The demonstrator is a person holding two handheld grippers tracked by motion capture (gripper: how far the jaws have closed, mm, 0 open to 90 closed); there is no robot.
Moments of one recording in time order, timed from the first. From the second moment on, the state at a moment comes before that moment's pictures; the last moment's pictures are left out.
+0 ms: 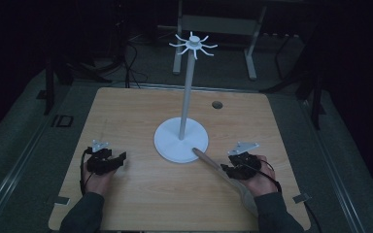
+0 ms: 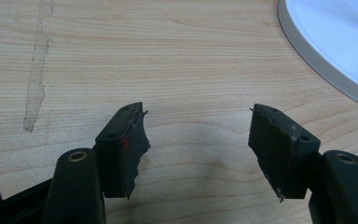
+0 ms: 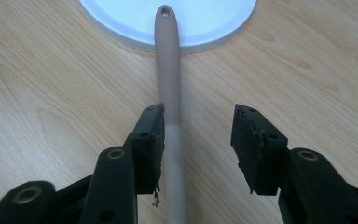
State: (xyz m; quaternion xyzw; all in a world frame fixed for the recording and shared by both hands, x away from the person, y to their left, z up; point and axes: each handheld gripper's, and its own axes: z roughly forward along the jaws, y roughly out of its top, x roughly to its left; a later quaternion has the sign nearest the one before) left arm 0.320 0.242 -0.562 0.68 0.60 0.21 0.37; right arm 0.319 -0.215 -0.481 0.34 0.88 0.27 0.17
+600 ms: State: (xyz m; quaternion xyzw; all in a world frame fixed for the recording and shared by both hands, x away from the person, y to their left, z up) left arm 0.320 0.243 -0.561 0.68 0.60 0.21 0.37; right arm 0.347 -0.187 -0.501 0.32 0.92 0.19 0.11
